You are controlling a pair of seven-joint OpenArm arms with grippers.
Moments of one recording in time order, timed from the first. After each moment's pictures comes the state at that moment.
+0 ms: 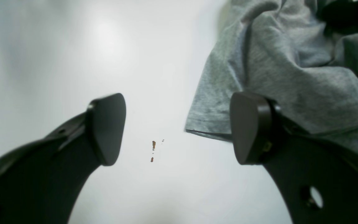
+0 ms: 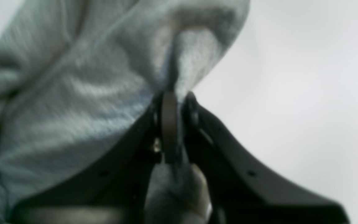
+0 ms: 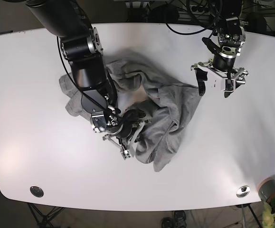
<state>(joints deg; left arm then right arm) 21.7 -1.5 -17.3 106.1 -4.3 -16.2 18.7 32.4 -6.2 -8.3 43.7 6.0 17.7 -25.7</state>
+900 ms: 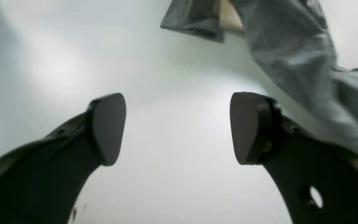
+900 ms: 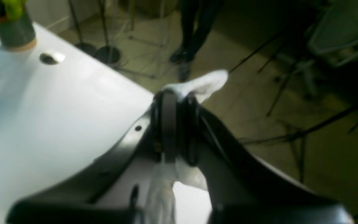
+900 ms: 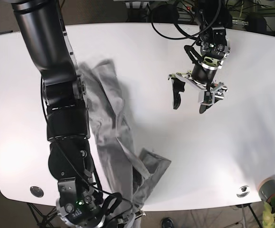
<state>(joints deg) 15.4 1.9 -7.8 106.2 -4.4 -16.8 18.5 58.2 -2.2 -8.6 75.5 6.2 18.2 -50.4</state>
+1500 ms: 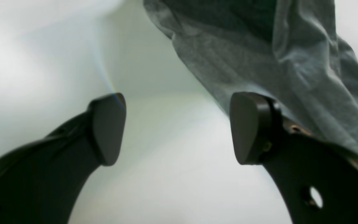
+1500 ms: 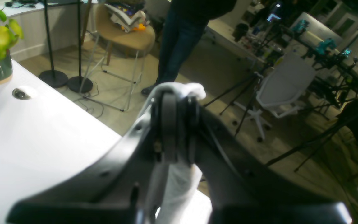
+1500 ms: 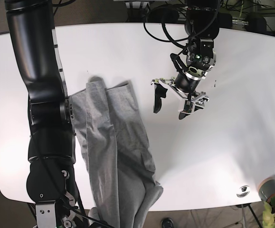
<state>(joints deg) 9.3 2.4 0.1 97.7 -3.9 -16.5 18.7 68.4 0.6 -8.6 77.2 6.3 22.1 -51.3</state>
